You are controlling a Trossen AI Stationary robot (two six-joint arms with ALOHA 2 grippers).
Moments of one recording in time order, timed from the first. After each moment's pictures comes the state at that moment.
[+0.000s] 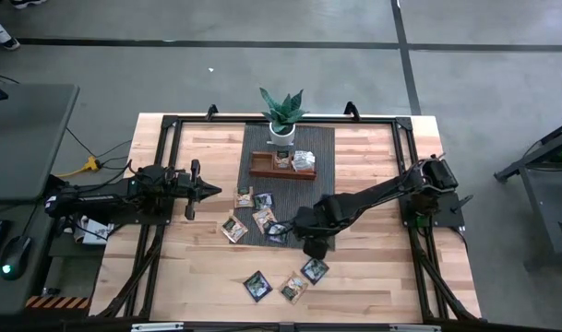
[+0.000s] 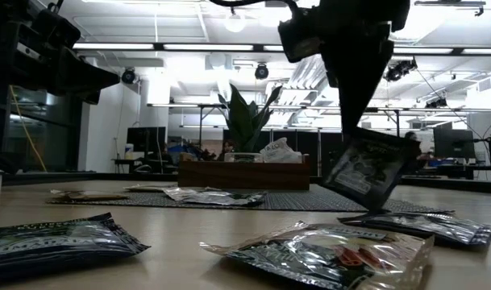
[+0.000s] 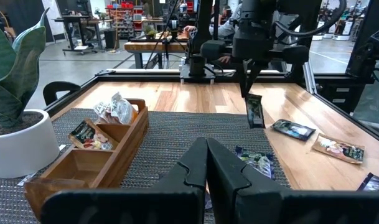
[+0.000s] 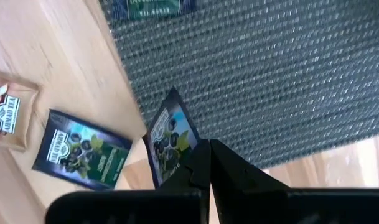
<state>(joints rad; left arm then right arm) 0.12 0.08 0.03 0.00 0.12 0.02 0.28 1.86 1.44 -1.01 0.07 0.64</state>
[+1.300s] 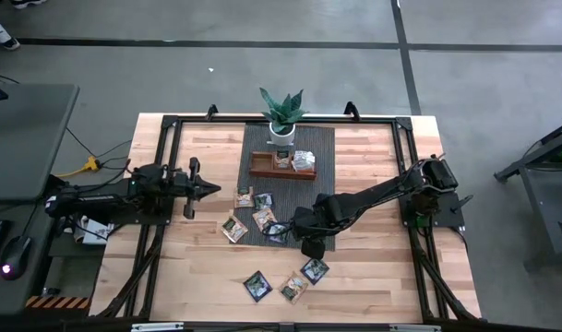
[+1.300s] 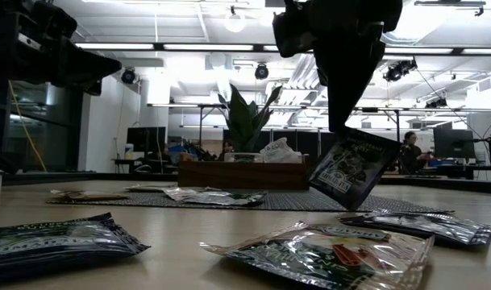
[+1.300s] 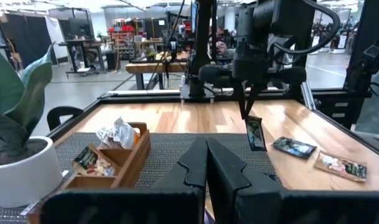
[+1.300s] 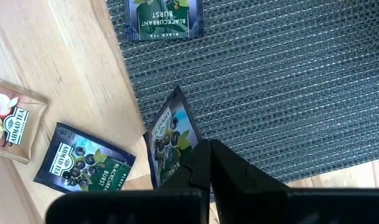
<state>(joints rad) 0.12 0.08 0.03 0.09 0.12 0.04 0.28 1.86 1.44 -0.96 0.10 0.60</state>
